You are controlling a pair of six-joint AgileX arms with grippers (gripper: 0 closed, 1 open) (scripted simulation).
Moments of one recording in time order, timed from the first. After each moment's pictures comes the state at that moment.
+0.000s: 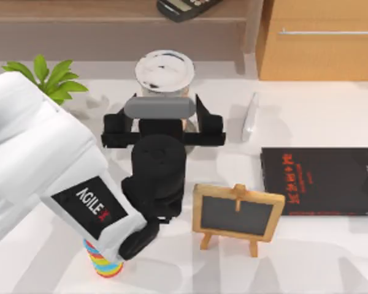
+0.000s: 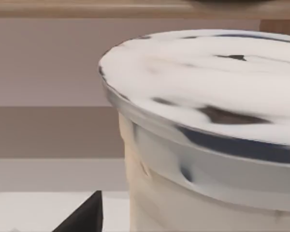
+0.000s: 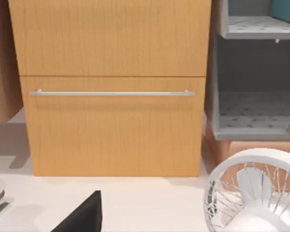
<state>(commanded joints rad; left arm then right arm) -0.79 2.13 0.76 1.30 -0.72 -0.04 0.00 0.00 0.00 0.00 0.00 0.00</state>
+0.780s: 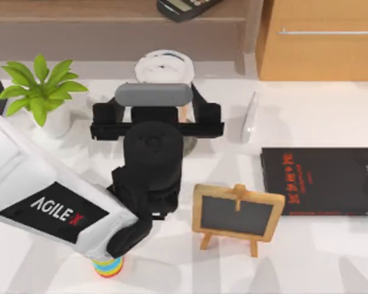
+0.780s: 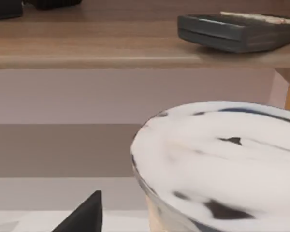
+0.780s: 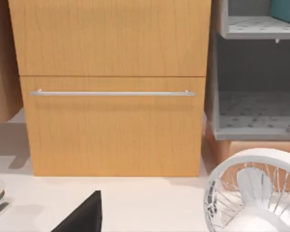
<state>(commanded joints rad) -0.81 1.92 0.71 1.13 -0.77 -0.05 0.00 0.00 0.00 0.00 0.00 0.00</state>
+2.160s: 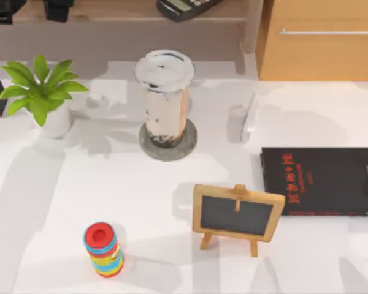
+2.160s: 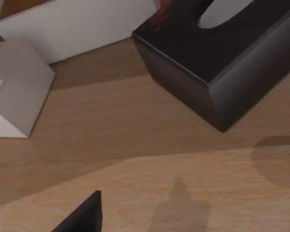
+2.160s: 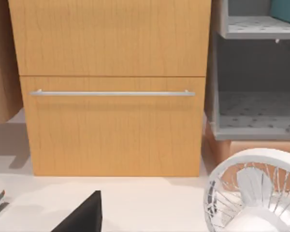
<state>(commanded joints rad) -0.16 1.89 1.49 -0.17 -0.37 0.18 0.00 0.00 0.00 0.00 0.00 0.00</state>
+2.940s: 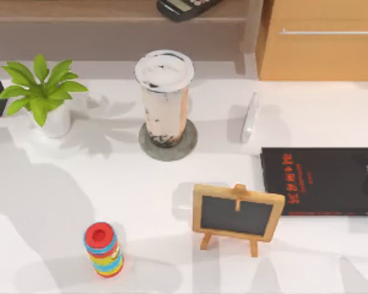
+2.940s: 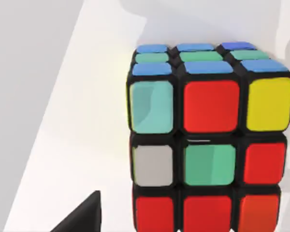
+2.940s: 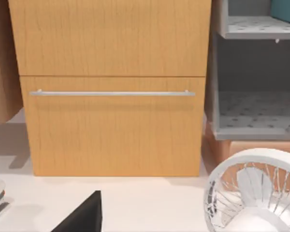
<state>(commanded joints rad) 0.50 2.17 1.90 -1.28 -0.01 0.12 0.00 0.00 0.00 0.00 0.00 0.00</state>
